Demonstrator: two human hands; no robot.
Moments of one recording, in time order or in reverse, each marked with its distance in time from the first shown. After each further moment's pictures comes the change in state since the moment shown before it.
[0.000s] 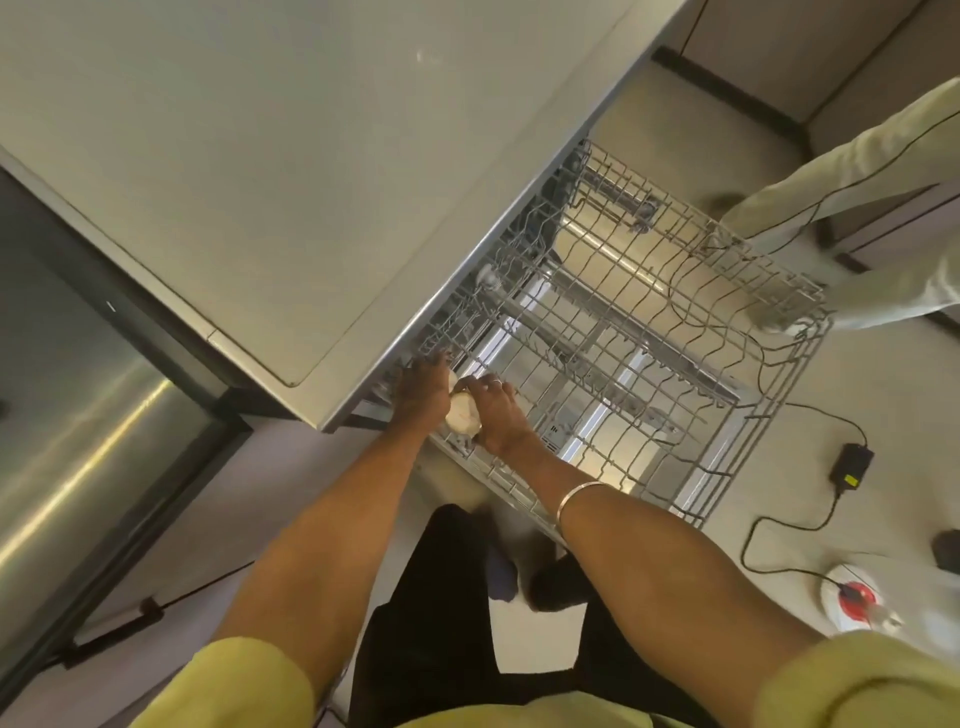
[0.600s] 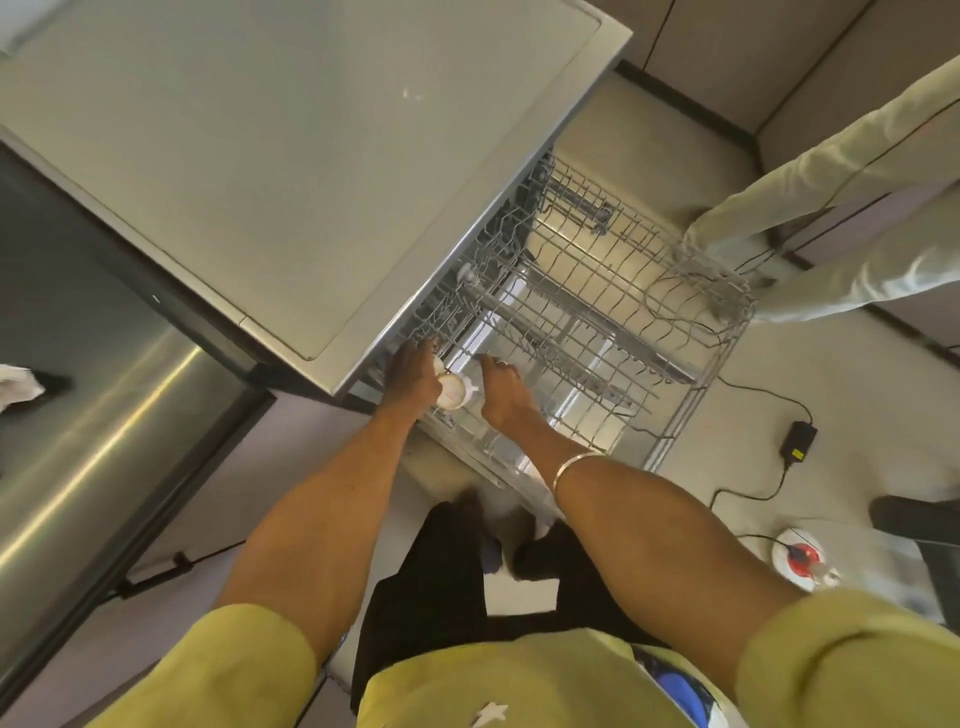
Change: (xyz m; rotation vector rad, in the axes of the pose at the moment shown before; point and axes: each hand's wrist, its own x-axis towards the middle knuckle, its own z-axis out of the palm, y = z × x) left_hand -0.061 0.005 -0.045 -0.238 0.020 -0.004; right_hand -0.063 -0.017 -0.059 -0.022 0.089 0.084
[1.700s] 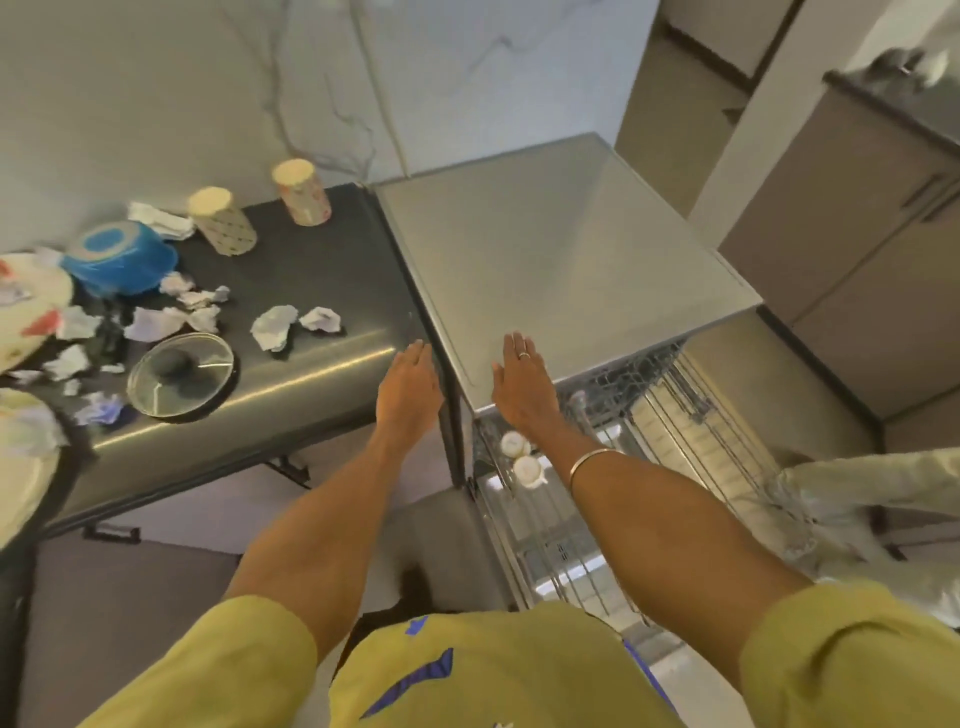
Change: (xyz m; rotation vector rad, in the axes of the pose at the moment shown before) left_hand -0.190 -0.079 -0.137 -0.210 0.780 -0.203; right_hand -0.055 -0.173 -0.101 -0.226 0.222 -0.566
